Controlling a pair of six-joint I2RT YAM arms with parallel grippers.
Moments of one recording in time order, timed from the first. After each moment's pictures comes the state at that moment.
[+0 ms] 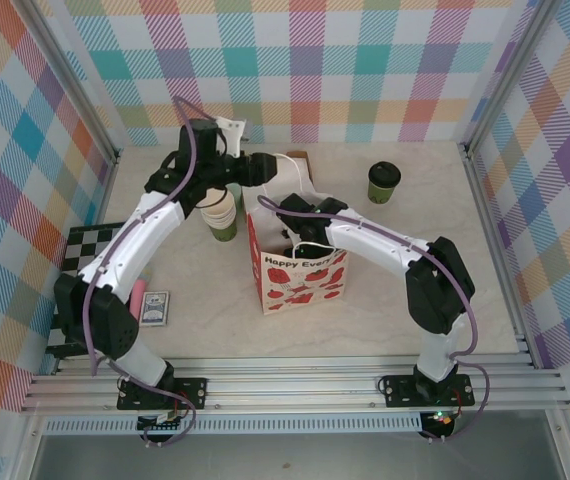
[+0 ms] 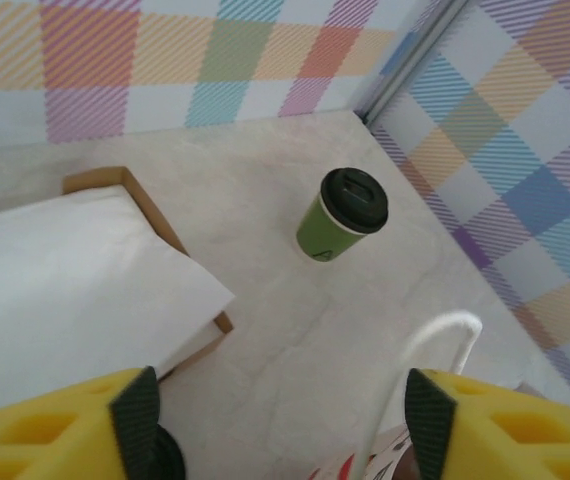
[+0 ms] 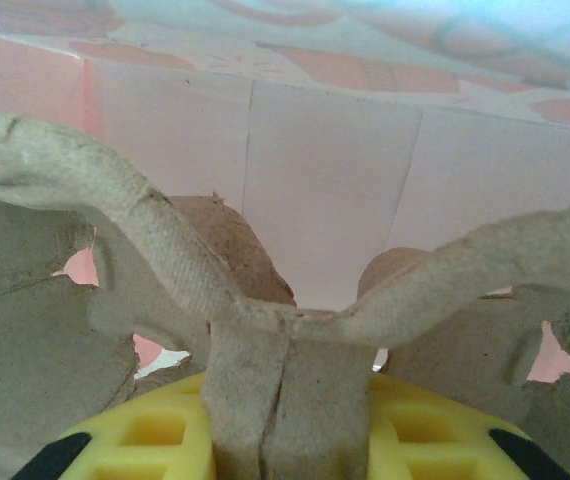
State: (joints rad) left arm -0.38 1.61 1.58 -0.44 0.40 -0.26; right arm 0.80 1.86 1.52 -1.07 -0.13 0.39
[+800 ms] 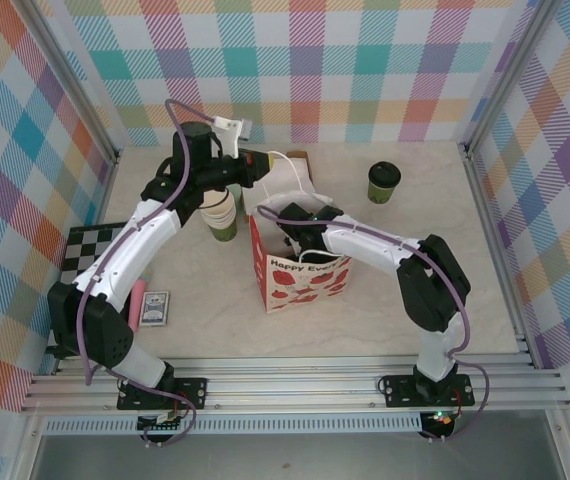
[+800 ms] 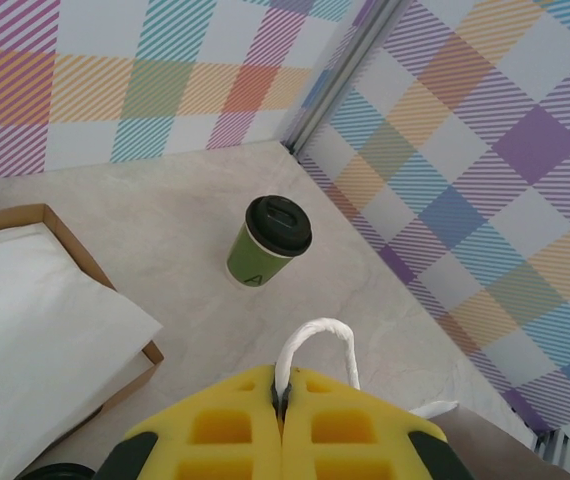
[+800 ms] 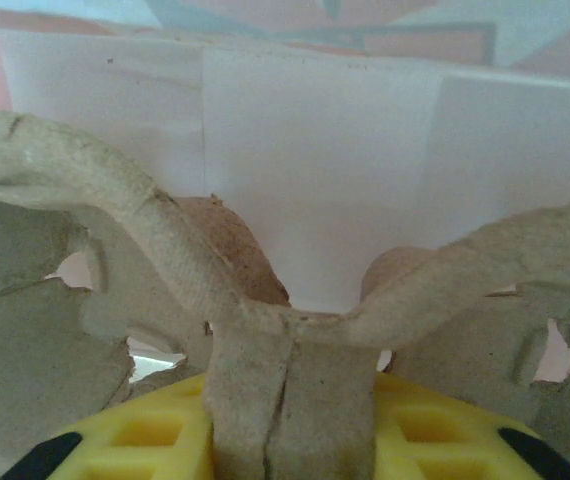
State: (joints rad) left arm -0.38 1.54 1.49 -0.29 0.50 -0.33; right arm 0.80 1.89 1.45 -1.01 -0.11 0.40
